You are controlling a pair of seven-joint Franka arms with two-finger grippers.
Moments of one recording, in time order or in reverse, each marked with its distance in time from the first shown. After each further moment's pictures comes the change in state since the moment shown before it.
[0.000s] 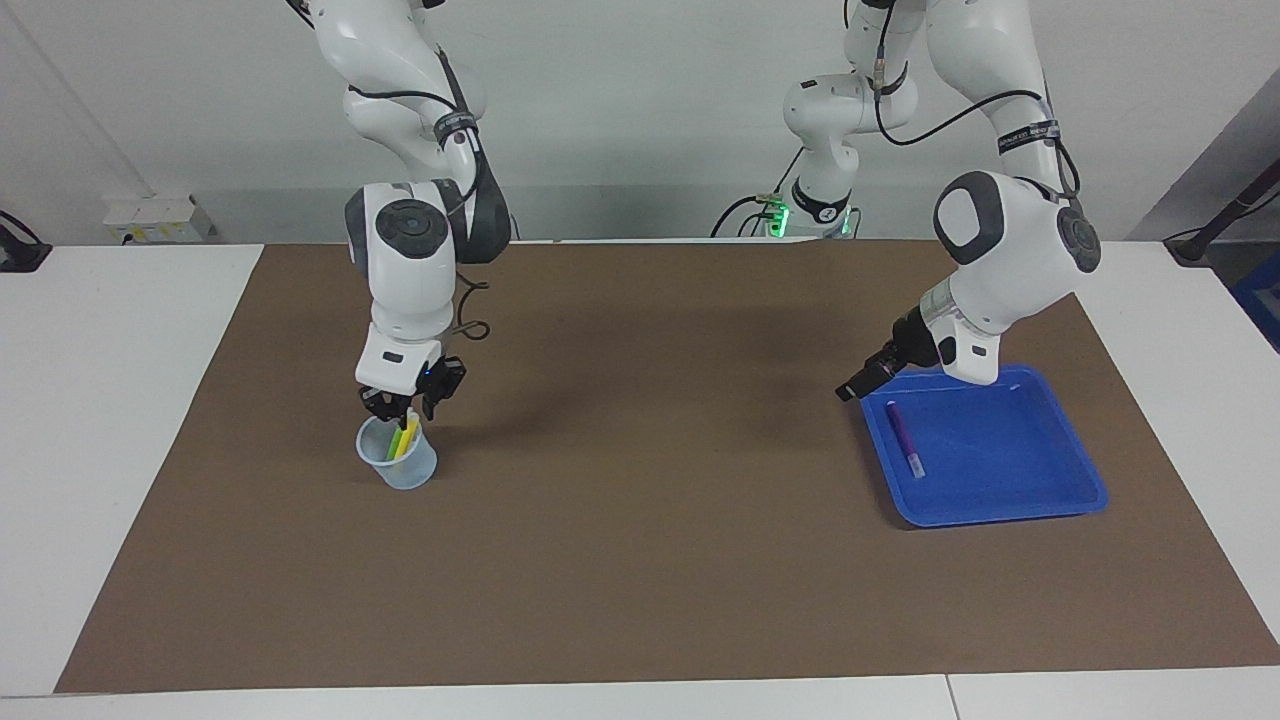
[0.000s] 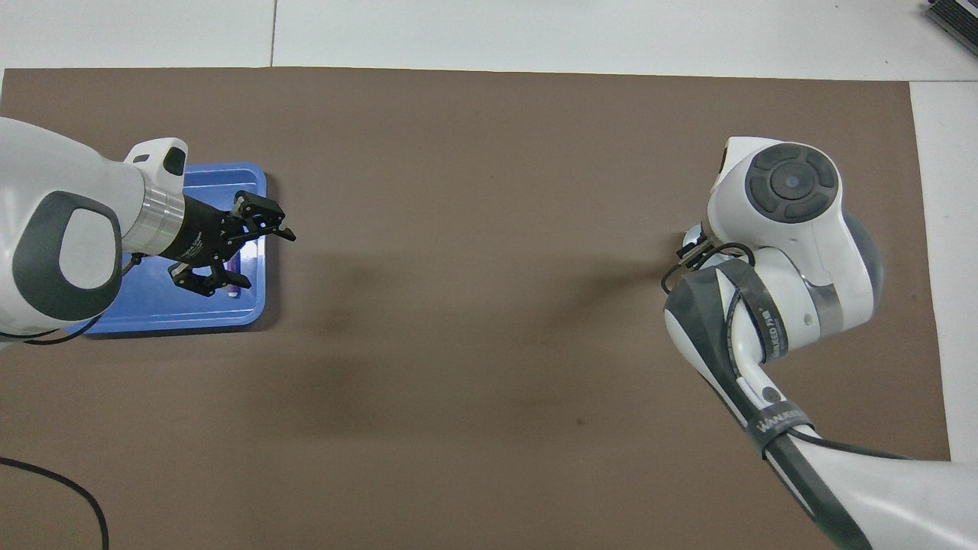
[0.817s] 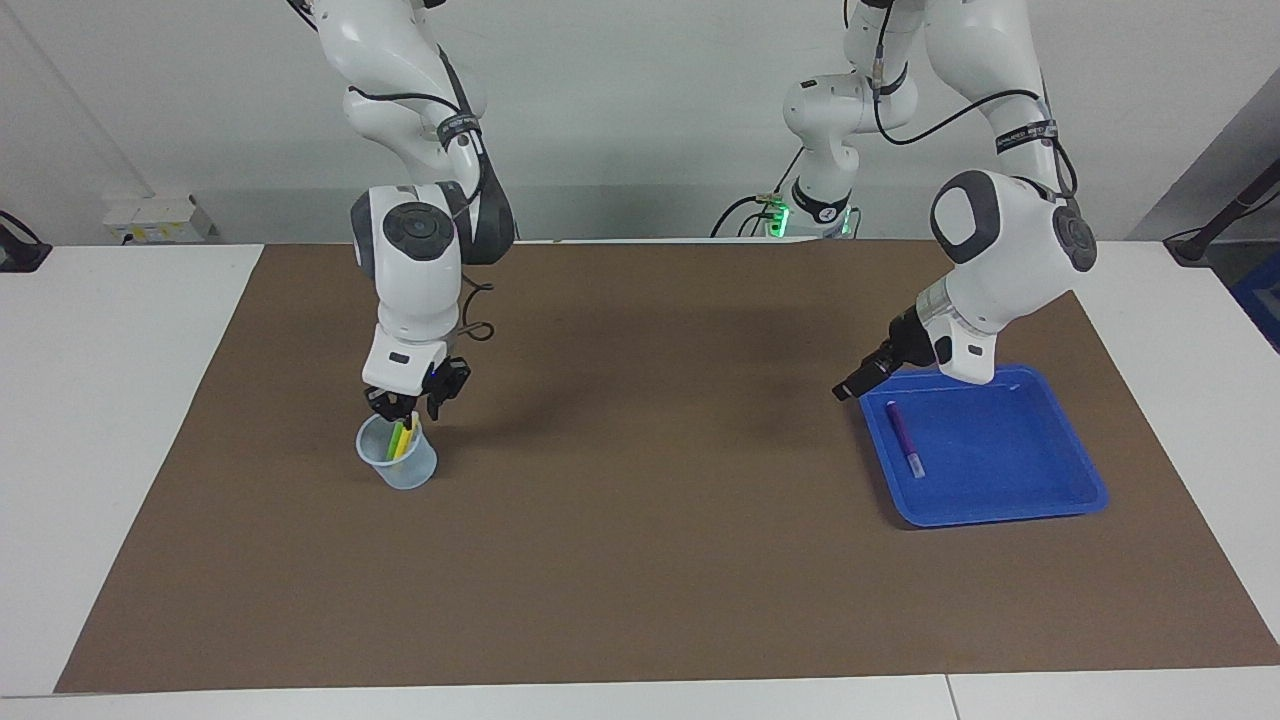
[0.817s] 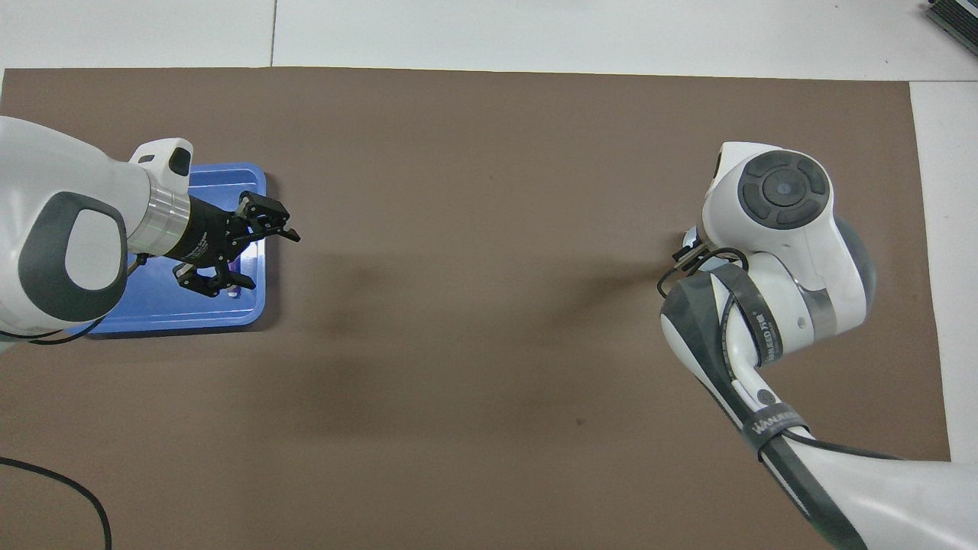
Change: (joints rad) left arm -0.012 -0.001 -0.003 0.000 0.000 -0.001 -0.018; right arm -0.002 0.000 -0.005 -0.021 -0.002 0.023 -0.009
